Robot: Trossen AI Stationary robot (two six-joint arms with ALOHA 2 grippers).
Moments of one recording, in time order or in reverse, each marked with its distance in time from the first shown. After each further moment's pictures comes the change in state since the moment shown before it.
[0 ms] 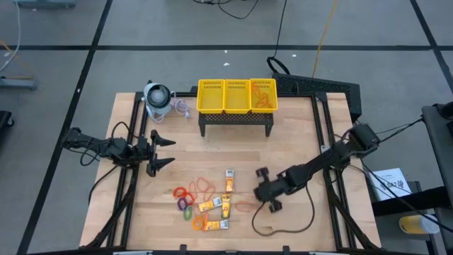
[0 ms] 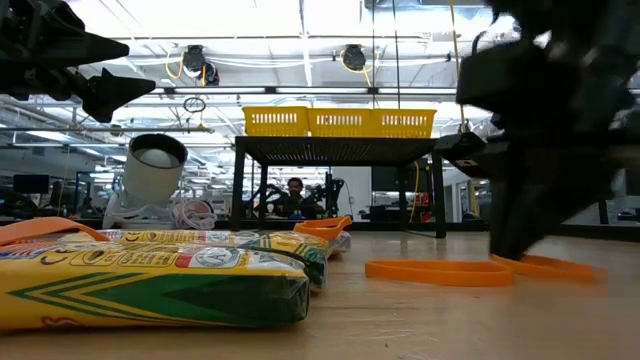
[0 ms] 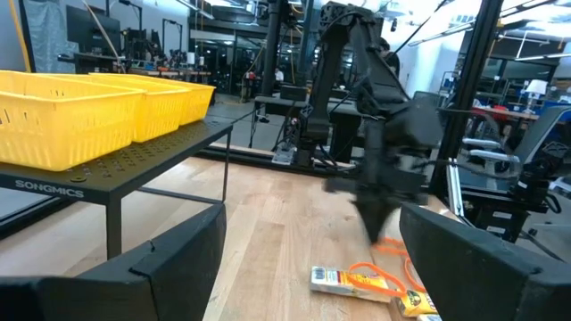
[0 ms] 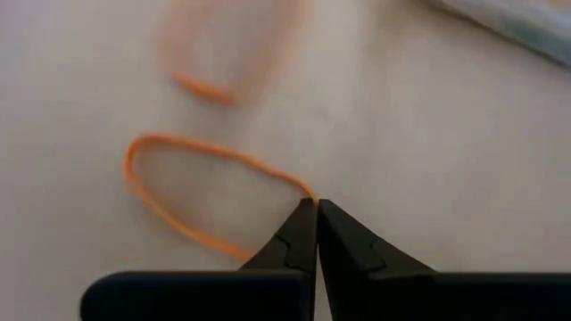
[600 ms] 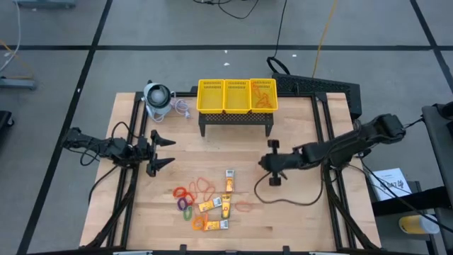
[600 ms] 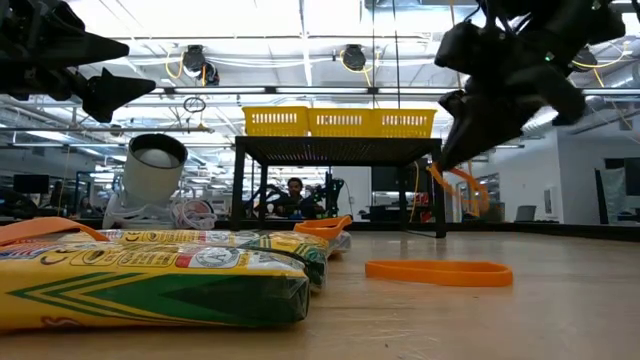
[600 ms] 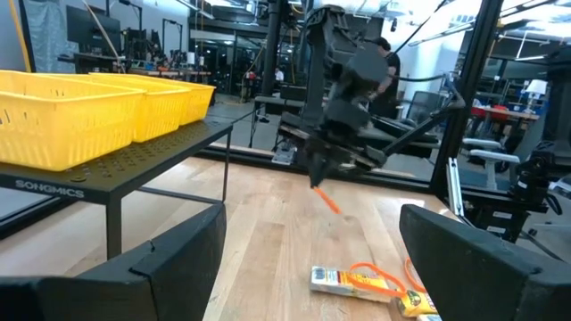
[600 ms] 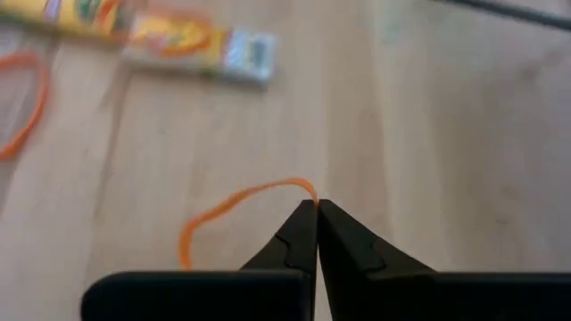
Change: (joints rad) left arm 0.000 0.000 0.000 0.000 0.000 0.000; right arm -0.201 -0.391 -0.148 0.048 0.089 0.025
